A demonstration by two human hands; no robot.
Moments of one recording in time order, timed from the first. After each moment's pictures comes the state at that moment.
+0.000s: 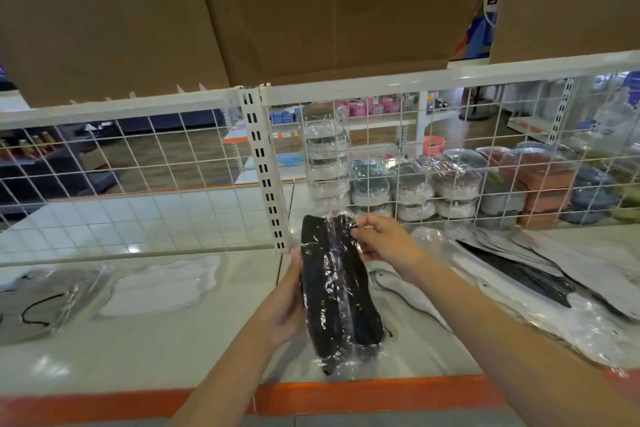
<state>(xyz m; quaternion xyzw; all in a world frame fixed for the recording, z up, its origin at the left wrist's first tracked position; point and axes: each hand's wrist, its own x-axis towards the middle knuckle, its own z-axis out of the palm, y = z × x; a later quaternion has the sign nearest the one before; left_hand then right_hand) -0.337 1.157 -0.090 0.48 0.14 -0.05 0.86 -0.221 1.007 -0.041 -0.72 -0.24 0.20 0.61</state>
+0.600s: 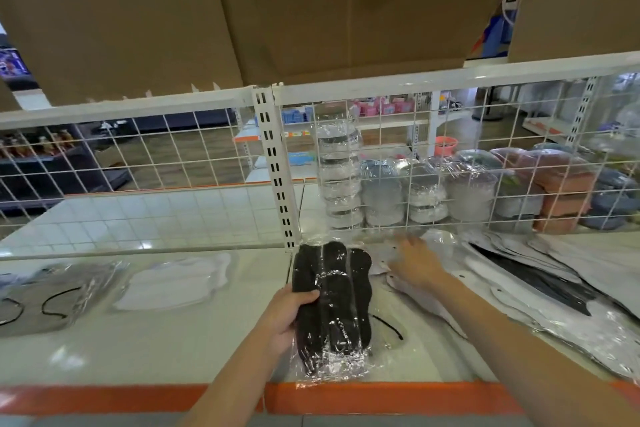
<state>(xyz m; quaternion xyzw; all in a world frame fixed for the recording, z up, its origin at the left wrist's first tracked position) -0.347 1.170 -0.105 0.55 0.28 0.02 0.79 -0.183 0.989 -0.098 -0.95 -0.23 0.08 0.21</state>
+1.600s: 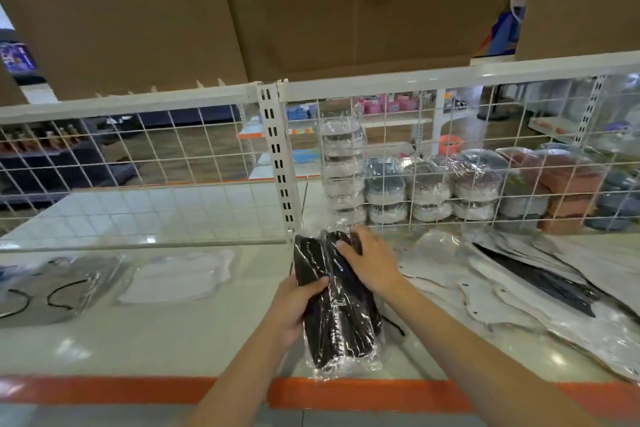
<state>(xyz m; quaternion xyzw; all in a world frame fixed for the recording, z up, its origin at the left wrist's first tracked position) -0.345 1.157 -0.098 0.56 0.23 0.09 0.79 -0.242 1.046 -0.073 -0.88 -0.28 0.04 0.39</state>
